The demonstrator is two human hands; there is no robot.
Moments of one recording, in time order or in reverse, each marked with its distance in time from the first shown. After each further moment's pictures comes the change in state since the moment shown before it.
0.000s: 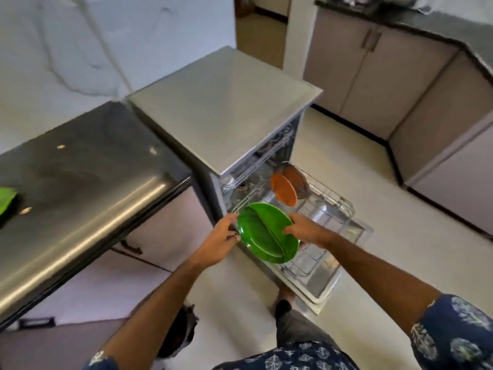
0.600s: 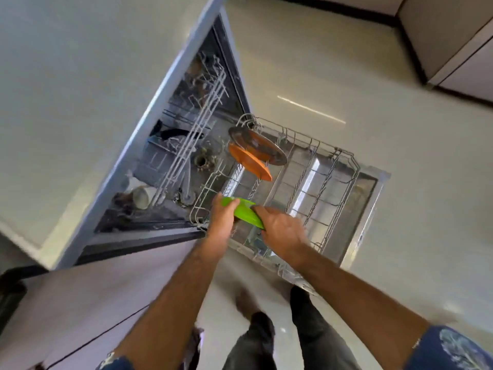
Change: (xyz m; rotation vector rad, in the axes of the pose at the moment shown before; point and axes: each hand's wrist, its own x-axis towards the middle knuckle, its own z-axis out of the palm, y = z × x) left_hand 0.360 -0.084 0.180 -0.429 0.284 -0.706; right_hand 0.233 0.175 -0.060 -0.405 0.283 -0.093
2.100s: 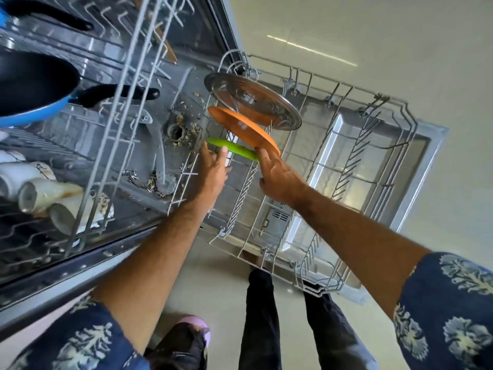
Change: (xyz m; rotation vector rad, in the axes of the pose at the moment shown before) left_hand 0.210 -0.021 0.032 0.401 -0.096 0.252; right_hand 0.200 0.090 0.117 0.141 0.021 -0.015
